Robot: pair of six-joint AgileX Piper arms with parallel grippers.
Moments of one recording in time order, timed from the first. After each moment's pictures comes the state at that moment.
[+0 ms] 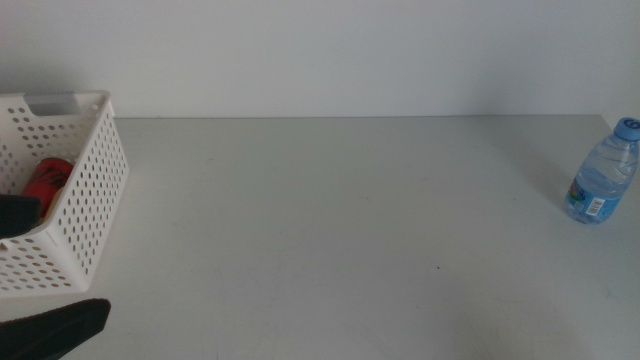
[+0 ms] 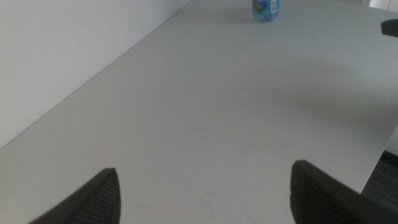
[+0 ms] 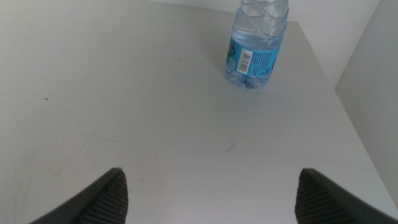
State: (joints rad) left arm -0.76 0.52 -0.87 -0.02 0.87 0.21; right arm 0.00 -0.01 0.02 -0.06 0.38 -0.06
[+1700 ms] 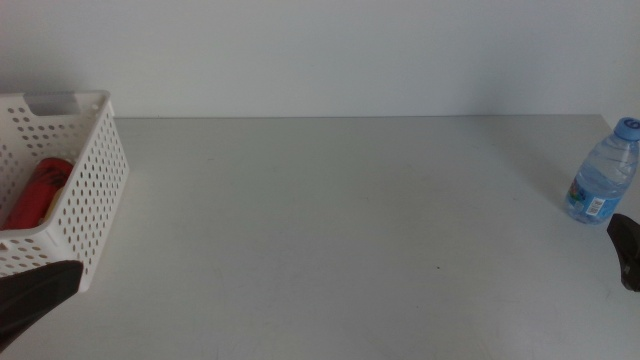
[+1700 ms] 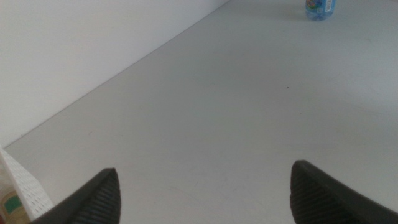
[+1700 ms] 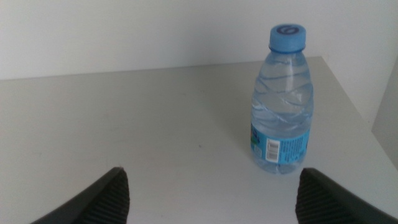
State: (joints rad) left arm -0.61 0.51 -0.87 -0.02 0.87 0.21; right arm 0.00 0.84 -0.21 -0.07 -0.28 0.16
